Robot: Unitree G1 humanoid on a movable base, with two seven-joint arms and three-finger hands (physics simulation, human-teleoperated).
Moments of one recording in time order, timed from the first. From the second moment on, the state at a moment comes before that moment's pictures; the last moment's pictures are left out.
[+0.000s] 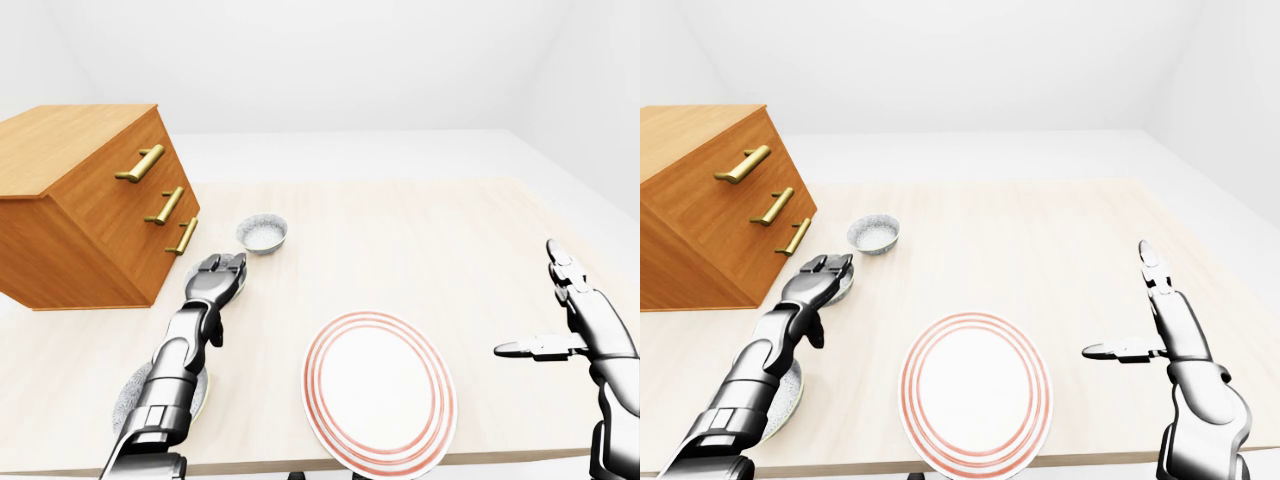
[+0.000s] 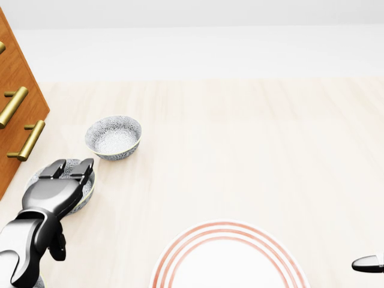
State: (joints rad) left arm -0.41 0.33 0.03 0.55 1.28 -0.07 -0.21; right arm 0.08 -0.27 -0.62 -0.23 -0.27 0.09 0.47
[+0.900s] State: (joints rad) left arm -0.39 0.33 0.02 0.60 1.28 -0.07 -0.13; right arm 0.08 -0.27 -0.62 -0.24 -0.28 0.09 0.48
